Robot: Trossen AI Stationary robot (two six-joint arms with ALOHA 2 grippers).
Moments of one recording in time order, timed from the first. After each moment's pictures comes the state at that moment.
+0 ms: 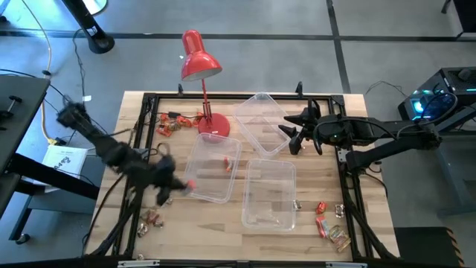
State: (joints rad) left arm -0.60 0.92 0.82 -0.65 -0.33 -0.92; right arm 0.09 1.03 1.09 -0.50 0.55 0.33
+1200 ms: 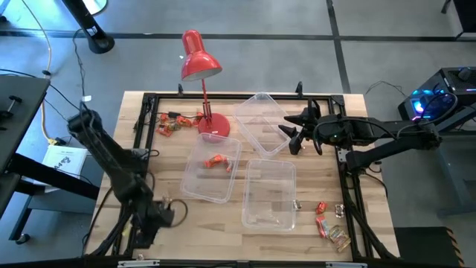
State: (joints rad) left arm -0.88 1.33 0.90 -0.62 0.39 -0.99; right arm 0.09 1.03 1.09 -0.50 0.55 0.34
